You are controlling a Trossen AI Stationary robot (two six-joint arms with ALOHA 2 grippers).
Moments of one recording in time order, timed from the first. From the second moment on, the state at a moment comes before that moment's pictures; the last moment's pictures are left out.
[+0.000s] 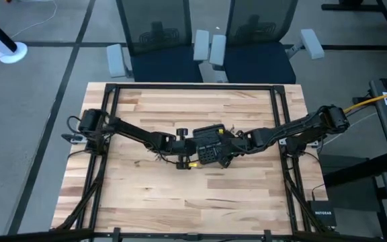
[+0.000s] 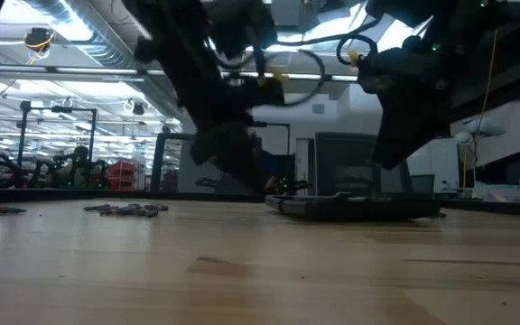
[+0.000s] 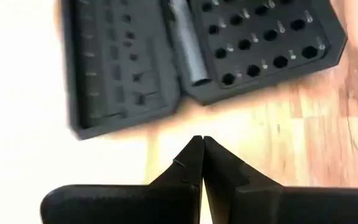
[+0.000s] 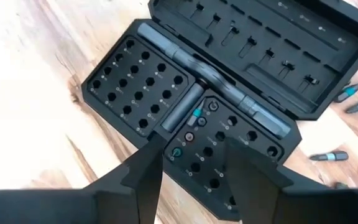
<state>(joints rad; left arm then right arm) -0.10 1.91 1.12 -0.22 -0.35 0.05 0.18 1.46 0.84 -0.51 0.20 0.80</state>
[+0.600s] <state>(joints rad) -0.15 2.03 1.12 0.17 -0.25 -0.12 0.18 1.46 0.84 -0.66 0.15 0.83</state>
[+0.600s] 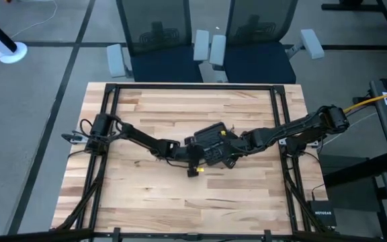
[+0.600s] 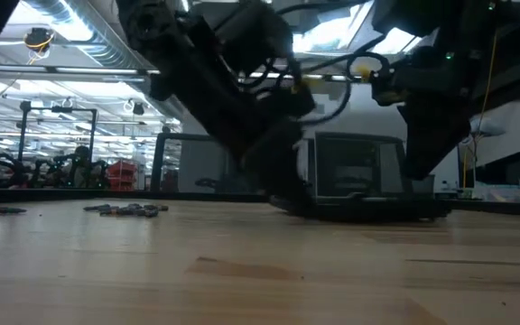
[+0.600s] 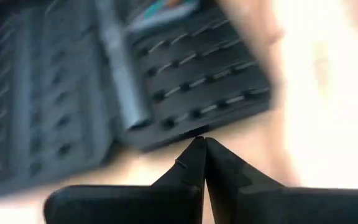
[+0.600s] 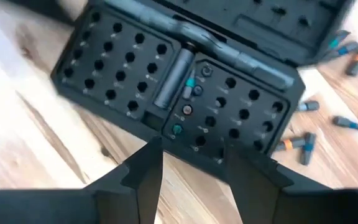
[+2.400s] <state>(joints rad) -0.09 2.15 1.30 0.17 -0.18 0.00 0.06 1.31 0.61 -0.39 -0.05 0.66</state>
